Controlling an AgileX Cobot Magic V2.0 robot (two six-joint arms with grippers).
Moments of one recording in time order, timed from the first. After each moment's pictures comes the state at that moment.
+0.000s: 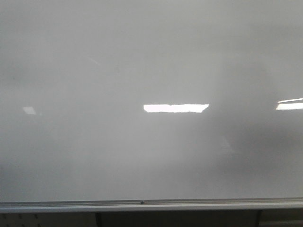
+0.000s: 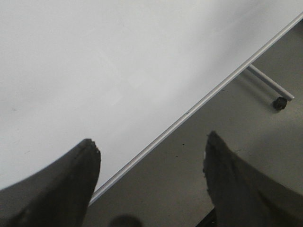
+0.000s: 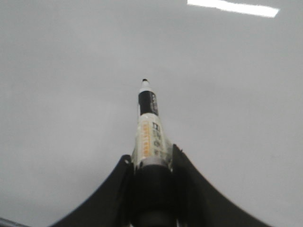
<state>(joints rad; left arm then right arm) -0.29 0.92 -1.02 -0.36 0.98 0.52 0.01 1.03 -0.93 0.36 0.45 -0.41</state>
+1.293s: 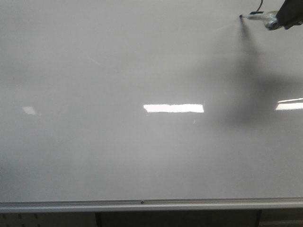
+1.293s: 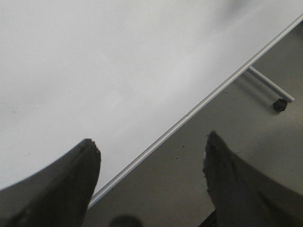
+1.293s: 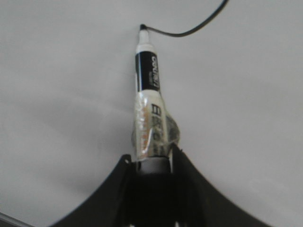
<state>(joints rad) -0.29 0.92 -1.02 -0.36 0.97 0.52 0.05 1.38 -1.08 0.34 0.45 -0.50</state>
